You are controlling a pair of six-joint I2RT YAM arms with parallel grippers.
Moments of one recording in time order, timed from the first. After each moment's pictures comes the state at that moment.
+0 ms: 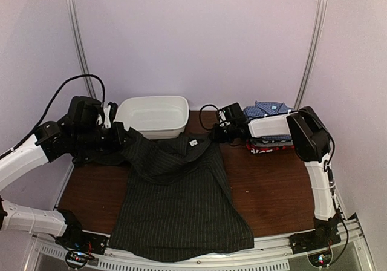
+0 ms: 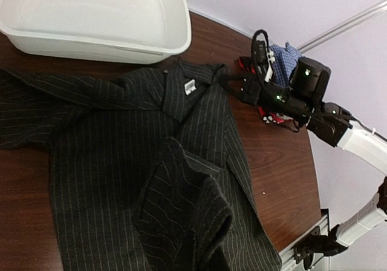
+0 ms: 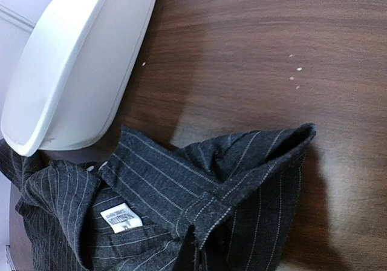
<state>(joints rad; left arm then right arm) -0.68 1.01 0.98 -0.57 0.01 -0.79 0.54 2.27 1.60 -0.03 -0.19 0.56</state>
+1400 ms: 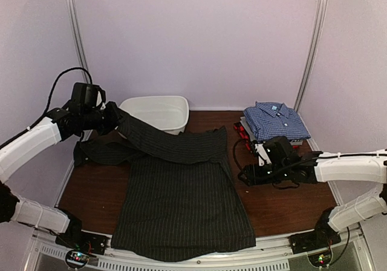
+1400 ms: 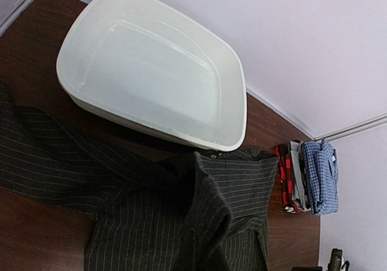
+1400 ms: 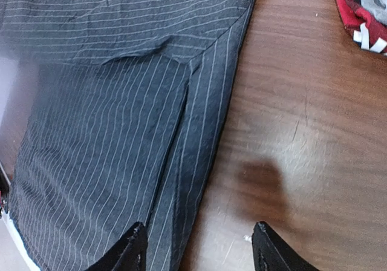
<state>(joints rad) -0.39 1.22 1.07 -0.41 0.00 -0.81 0.71 1.30 0.66 -0.16 -0.05 0.54</state>
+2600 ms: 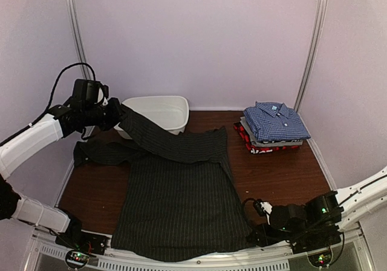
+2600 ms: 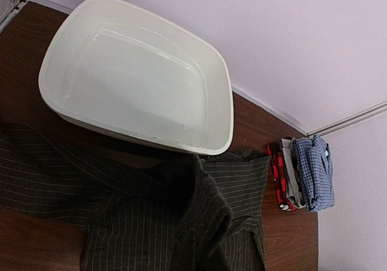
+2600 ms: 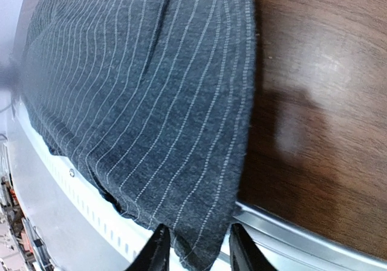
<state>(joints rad) -0.39 1.26 1.11 -0.38 0.04 -0.76 1.51 0.92 0.34 -0.37 0.11 1.26</state>
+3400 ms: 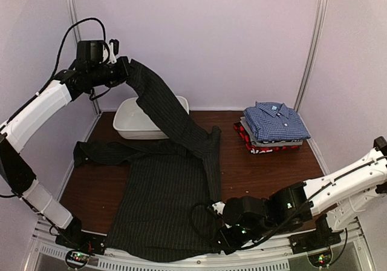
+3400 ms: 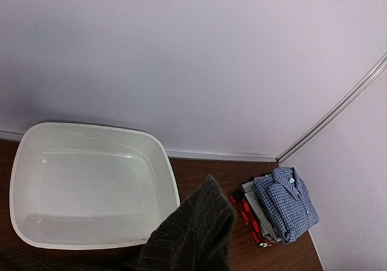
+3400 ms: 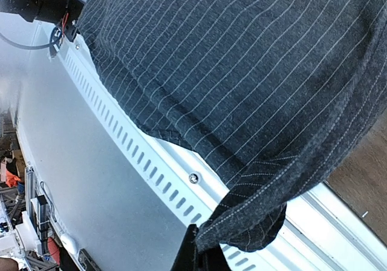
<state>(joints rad) -0.39 1.51 1.60 -0.37 0.10 -0.52 1.54 1.38 0.83 -0.37 -0.04 1.01</state>
